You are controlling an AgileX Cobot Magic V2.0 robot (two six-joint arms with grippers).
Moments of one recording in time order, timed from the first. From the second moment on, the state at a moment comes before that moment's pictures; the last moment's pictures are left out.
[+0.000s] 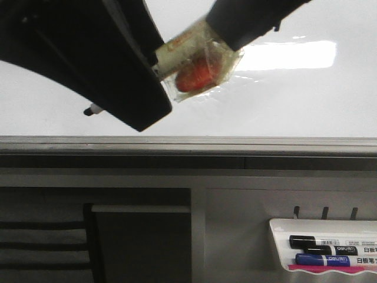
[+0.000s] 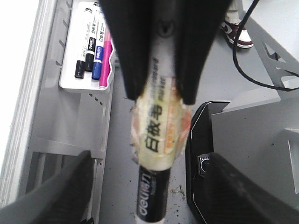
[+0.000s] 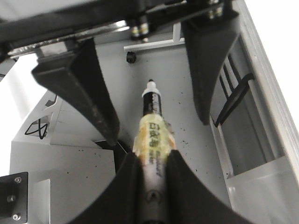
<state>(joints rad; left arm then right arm) -0.78 1.32 -1.10 -0.49 0.93 1.00 0.50 1.17 -1.02 0.71 0.98 -1.09</state>
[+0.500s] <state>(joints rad) -0.66 1.14 -1.14 -0.30 1.01 0.67 0.50 1.03 -1.06 0.31 0.99 -0.64</state>
